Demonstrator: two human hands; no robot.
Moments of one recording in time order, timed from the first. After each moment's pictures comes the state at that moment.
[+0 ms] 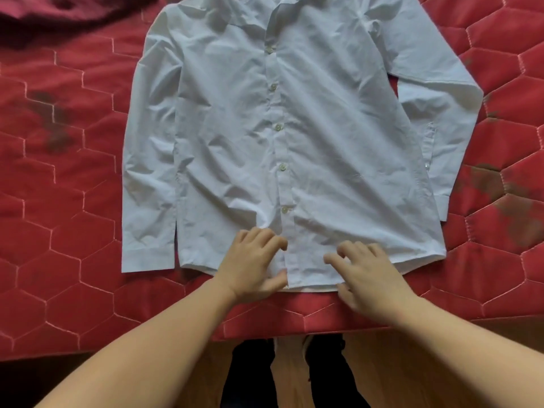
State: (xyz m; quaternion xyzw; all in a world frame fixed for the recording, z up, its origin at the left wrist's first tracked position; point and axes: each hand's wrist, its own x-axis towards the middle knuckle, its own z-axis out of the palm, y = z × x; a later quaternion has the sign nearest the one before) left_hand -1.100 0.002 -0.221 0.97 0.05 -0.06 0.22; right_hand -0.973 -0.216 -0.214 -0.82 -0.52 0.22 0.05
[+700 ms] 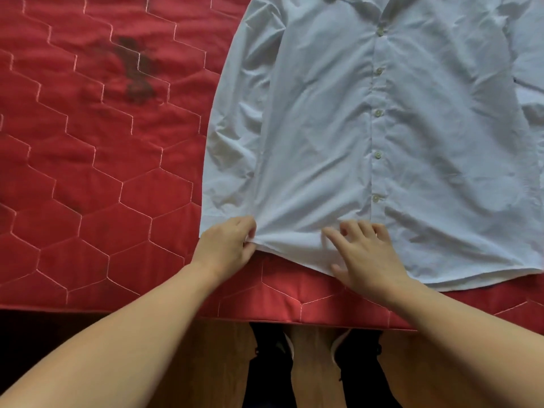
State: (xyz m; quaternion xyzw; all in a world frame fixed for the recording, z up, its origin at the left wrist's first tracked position) left_hand -1.237 0.135 -0.228 0.93 0.26 -0.11 0.22; right_hand -1.067 -0.079 -0.236 -0.83 -0.54 0.14 -0.01
